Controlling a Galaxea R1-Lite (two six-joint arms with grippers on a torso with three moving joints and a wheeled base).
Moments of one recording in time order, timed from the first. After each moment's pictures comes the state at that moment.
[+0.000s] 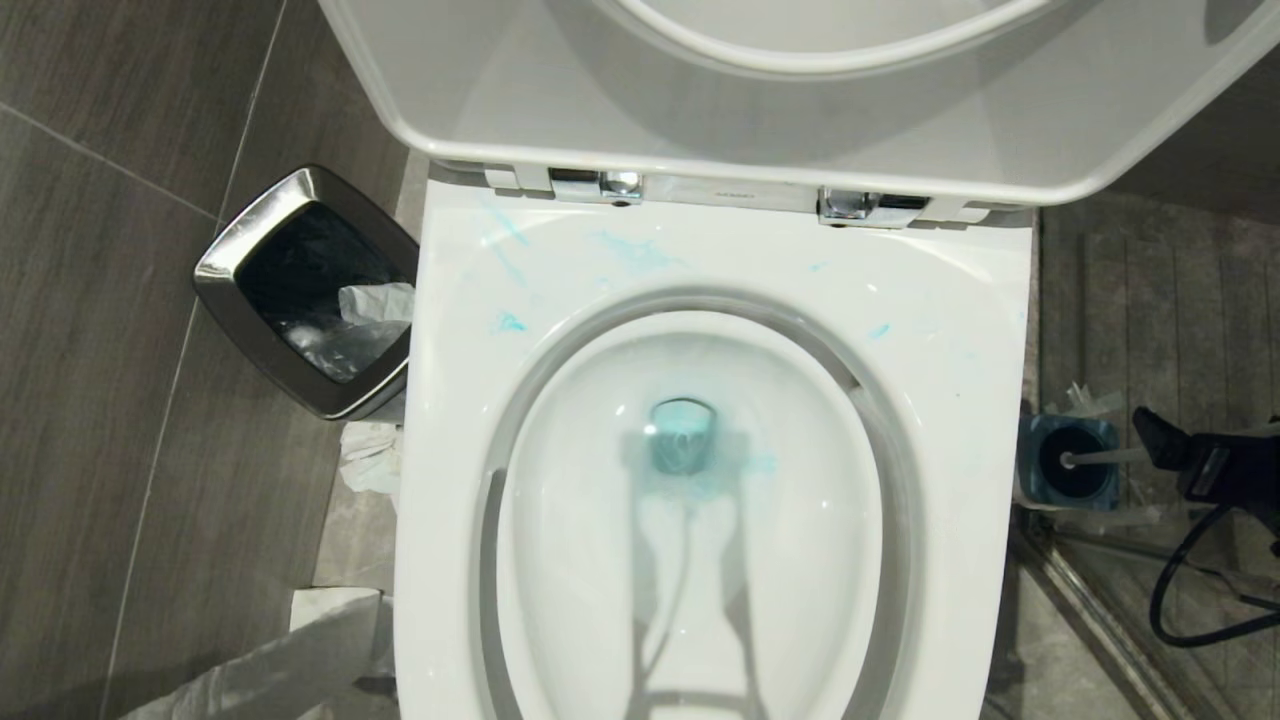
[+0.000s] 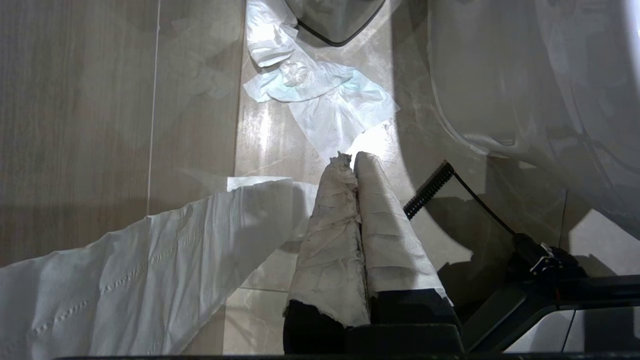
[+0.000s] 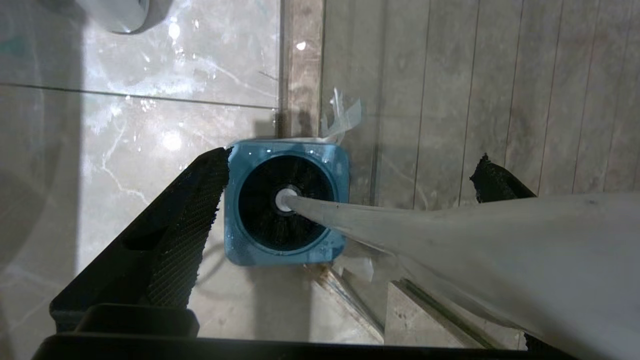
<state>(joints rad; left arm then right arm) 0.00 0.00 0.00 0.01 -0.02 0.03 -0.25 1.56 -0.34 -1.14 -0.09 -0.08</state>
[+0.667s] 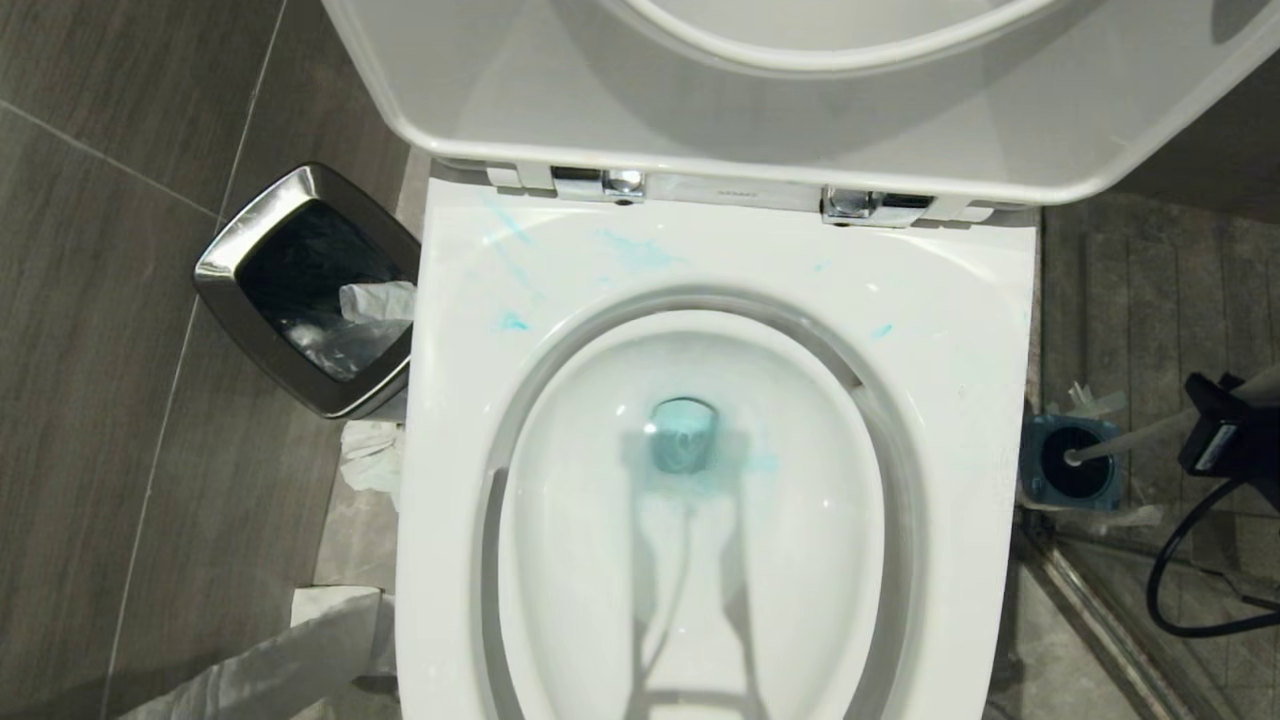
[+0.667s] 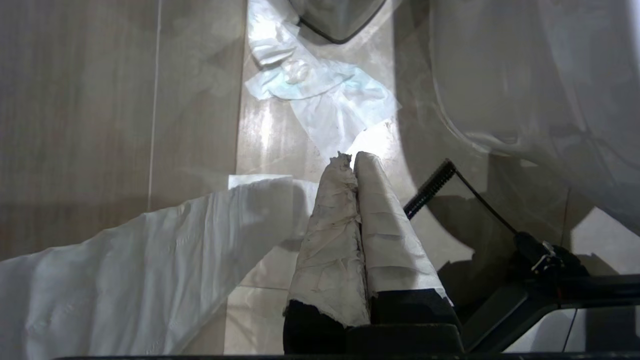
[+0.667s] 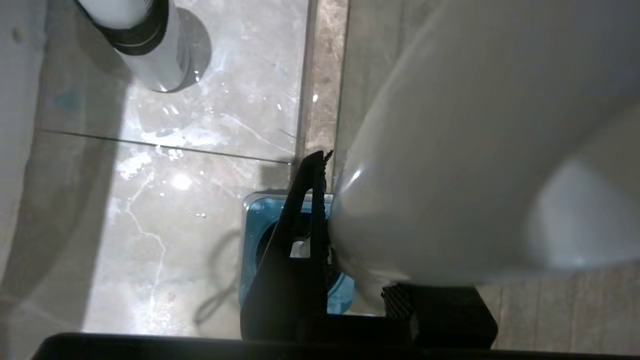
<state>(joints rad) 0.00 0.00 0.00 0.01 -0.02 0.03 -0.25 1.56 -0.33 -1.28 -0.04 -0.13</state>
